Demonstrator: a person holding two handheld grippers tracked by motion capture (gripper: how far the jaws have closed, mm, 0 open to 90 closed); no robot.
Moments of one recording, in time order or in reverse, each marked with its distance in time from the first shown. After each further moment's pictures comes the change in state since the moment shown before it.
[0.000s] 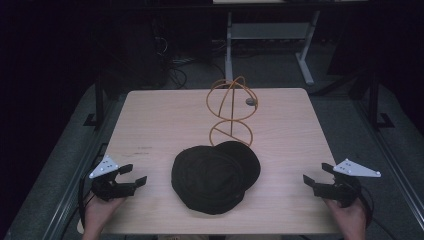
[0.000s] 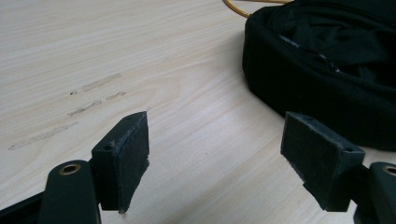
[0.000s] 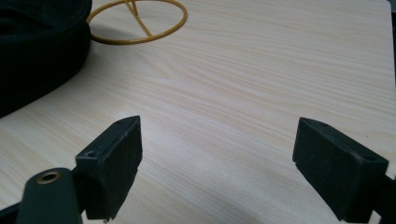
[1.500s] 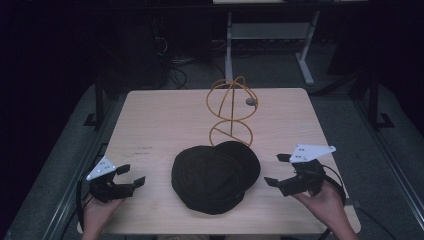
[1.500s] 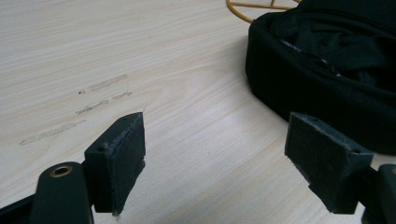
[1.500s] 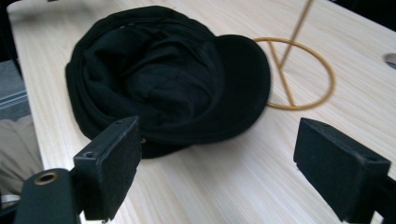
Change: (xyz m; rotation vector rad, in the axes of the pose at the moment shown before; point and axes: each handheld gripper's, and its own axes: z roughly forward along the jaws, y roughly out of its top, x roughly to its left) left arm -0.001 -0.003 -0.006 -0.022 0.018 -0.012; right arm 0.093 0.097 0.016 0.097 0.354 -0.282
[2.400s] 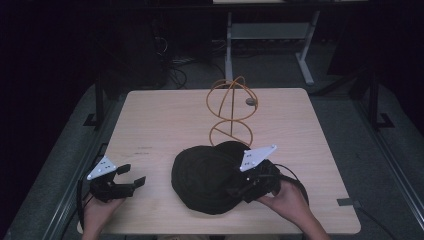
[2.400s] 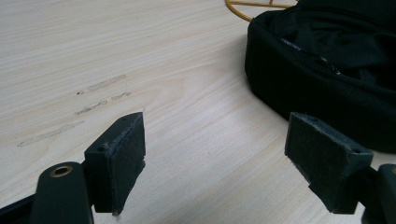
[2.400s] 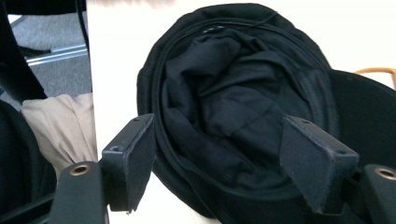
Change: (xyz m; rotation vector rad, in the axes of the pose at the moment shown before) left arm 0.001 0.000 0.001 0.008 -0.006 0.004; right arm 0.054 0.051 0.068 0.137 0.214 -0.189
